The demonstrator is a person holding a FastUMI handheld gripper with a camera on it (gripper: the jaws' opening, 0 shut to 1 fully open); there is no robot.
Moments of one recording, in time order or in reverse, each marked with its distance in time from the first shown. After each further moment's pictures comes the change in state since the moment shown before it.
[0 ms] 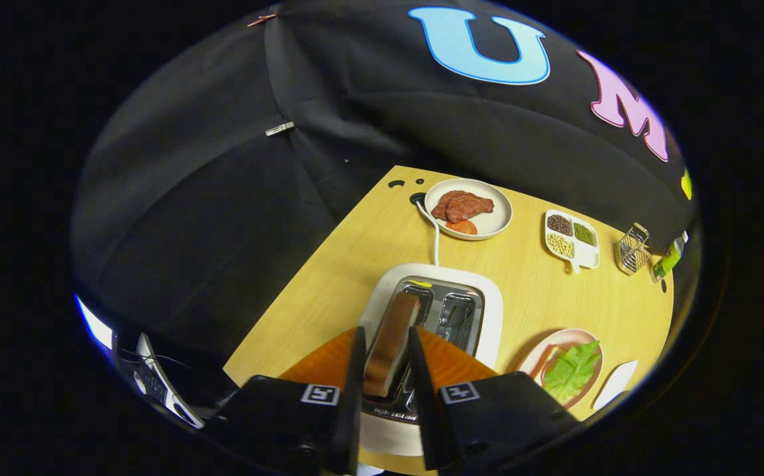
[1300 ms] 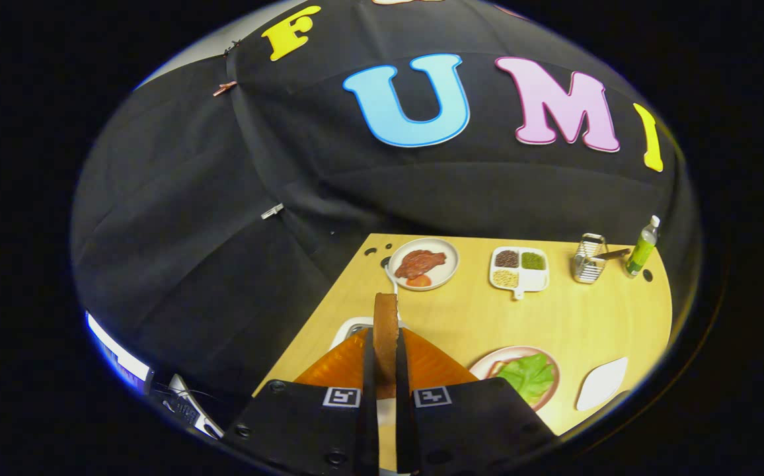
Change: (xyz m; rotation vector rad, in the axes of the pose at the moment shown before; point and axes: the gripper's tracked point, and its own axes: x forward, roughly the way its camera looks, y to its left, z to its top) arm -0.140 -0.108 0.068 0.144 -0.267 0.007
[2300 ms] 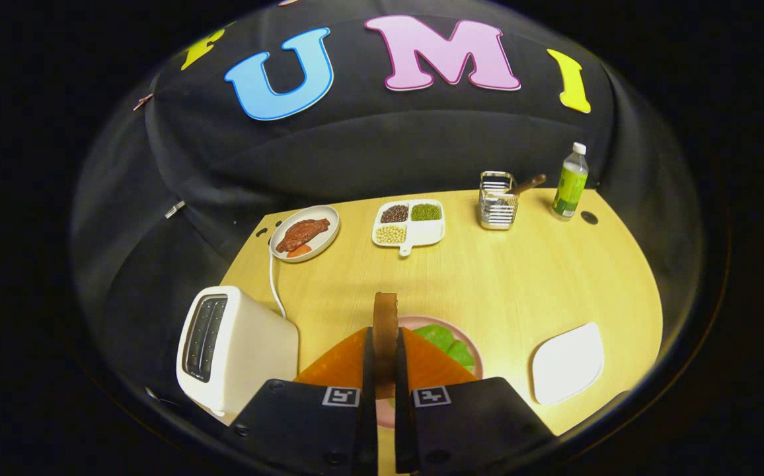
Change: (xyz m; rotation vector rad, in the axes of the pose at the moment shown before) arm 0.042 -0.170 -0.108 0.163 0.066 -0.241
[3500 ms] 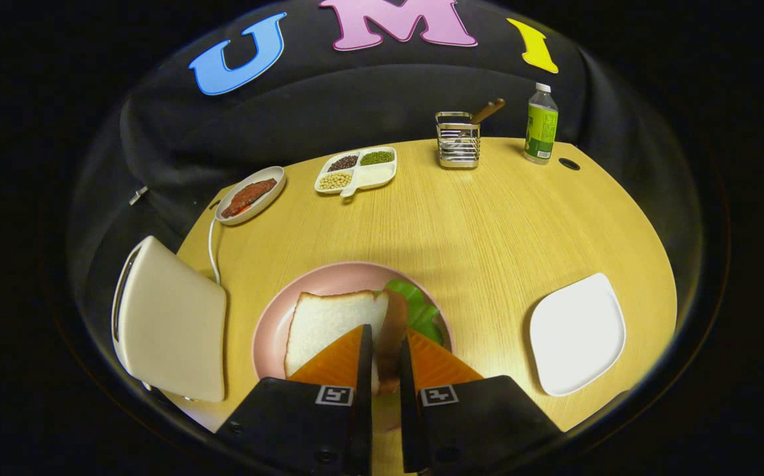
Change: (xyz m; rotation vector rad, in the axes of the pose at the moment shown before) arm 0.051 -0.091 -0.084 0.005 0.080 -0.114
